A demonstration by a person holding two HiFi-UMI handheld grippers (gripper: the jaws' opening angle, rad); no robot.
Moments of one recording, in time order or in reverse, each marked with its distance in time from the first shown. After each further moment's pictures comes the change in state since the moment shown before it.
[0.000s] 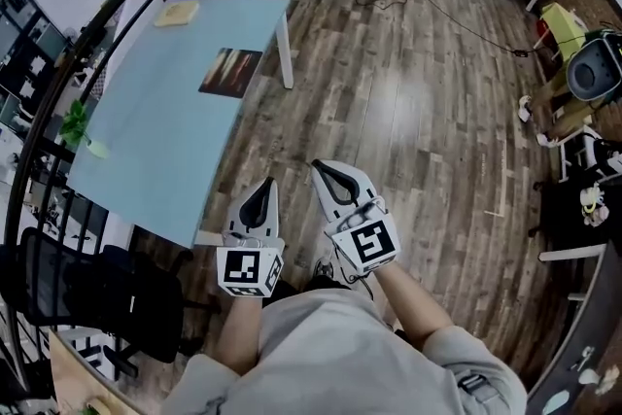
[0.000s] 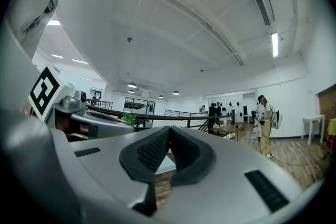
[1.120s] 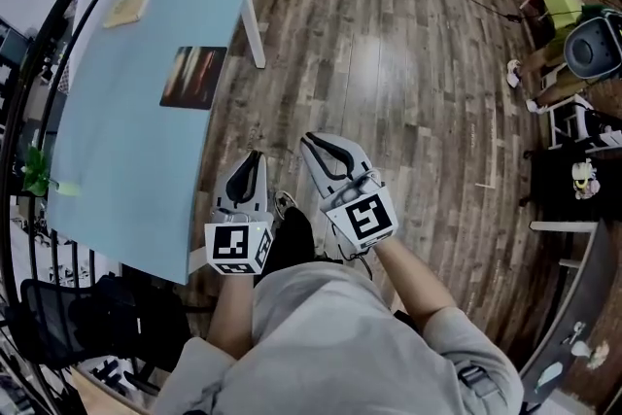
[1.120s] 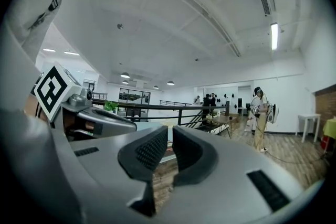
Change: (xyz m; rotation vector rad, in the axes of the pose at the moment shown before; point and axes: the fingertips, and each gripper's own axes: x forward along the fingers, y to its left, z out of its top) left arm 0.165 0.064 -0.036 -0.040 0.116 -0.073; right arm 0.112 -0.113 -0.060 -0.011 0.110 -0.041
